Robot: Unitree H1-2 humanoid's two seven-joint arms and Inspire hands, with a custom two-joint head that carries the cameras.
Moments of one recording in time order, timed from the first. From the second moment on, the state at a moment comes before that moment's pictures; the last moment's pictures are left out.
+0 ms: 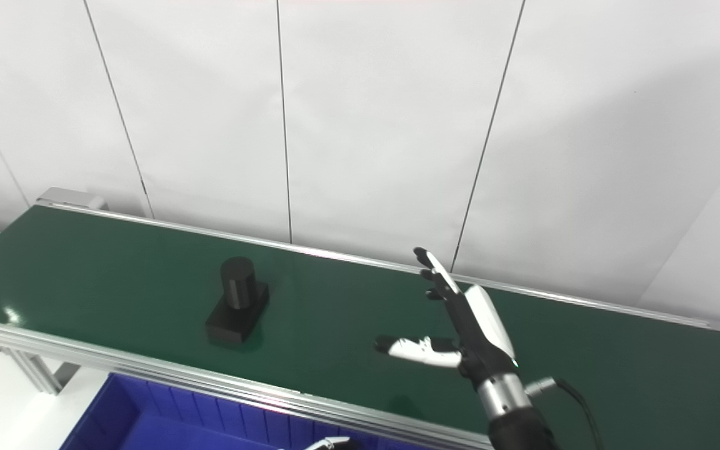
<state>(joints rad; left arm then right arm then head) -0.11 0.19 -1.00 0.58 0.18 -0.44 0.84 -0.36 -0.14 0.24 0.07 -0.39 0.02 0.14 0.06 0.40</state>
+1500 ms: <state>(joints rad) -0.15 0.16 -1.04 0.64 0.19 -0.44 0.83 -0.72 0.03 0.43 0.71 -0.57 0.07 0.06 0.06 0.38</state>
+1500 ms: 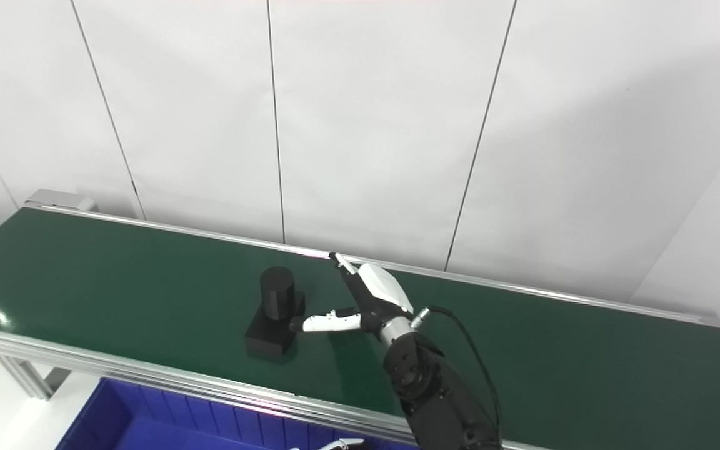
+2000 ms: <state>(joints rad) -0.15 0.16 -1.05 0.64 0.19 -0.44 0.83 -0.79 0.09 0.48 0.90 -0.58 0.05 -0.01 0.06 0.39</state>
